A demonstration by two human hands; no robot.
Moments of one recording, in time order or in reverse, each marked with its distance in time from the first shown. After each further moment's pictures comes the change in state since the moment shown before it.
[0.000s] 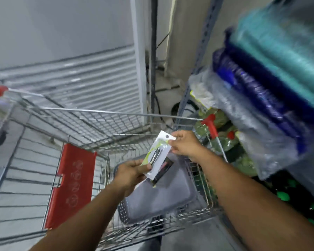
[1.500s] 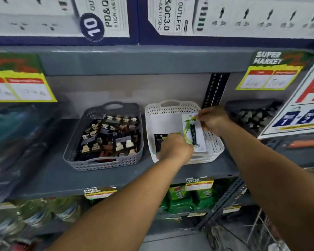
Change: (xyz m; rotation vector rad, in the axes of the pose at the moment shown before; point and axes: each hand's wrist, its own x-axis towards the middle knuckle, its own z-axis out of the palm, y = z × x) left_hand -0.313 -0.197 0.648 1.137 -0.741 0.542; right_hand -0.527 0.233 -0.558 0.497 1.344 -0.012
